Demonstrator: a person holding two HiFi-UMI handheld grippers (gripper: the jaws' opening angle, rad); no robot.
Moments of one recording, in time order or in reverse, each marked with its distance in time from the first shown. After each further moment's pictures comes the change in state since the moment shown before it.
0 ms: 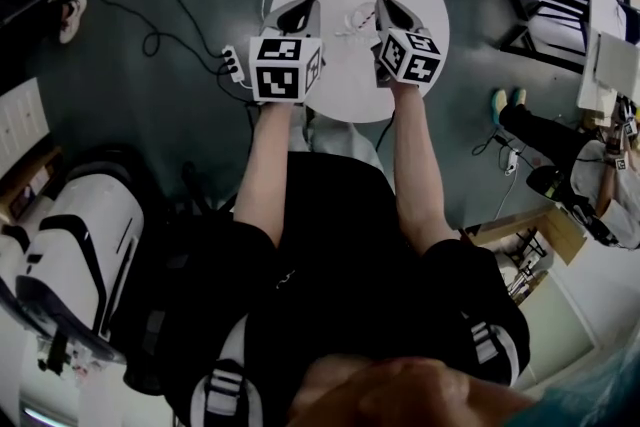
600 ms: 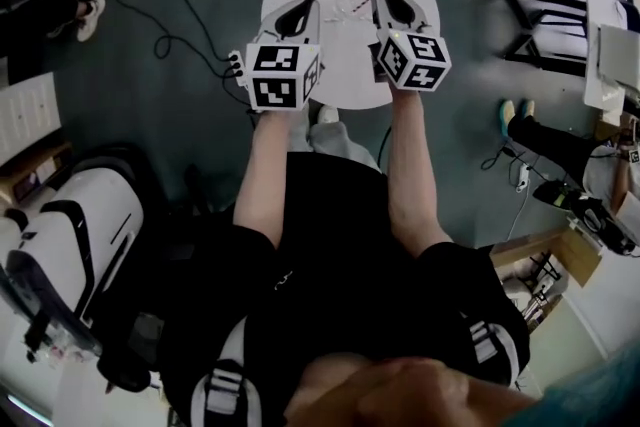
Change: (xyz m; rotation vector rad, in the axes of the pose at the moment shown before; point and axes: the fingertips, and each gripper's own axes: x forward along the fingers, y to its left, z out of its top) left arm -0.062 -0.079 0.007 0.111 -0.145 0.039; right arm -0.106 0.027 0.058 -0.071 -0.296 0.125
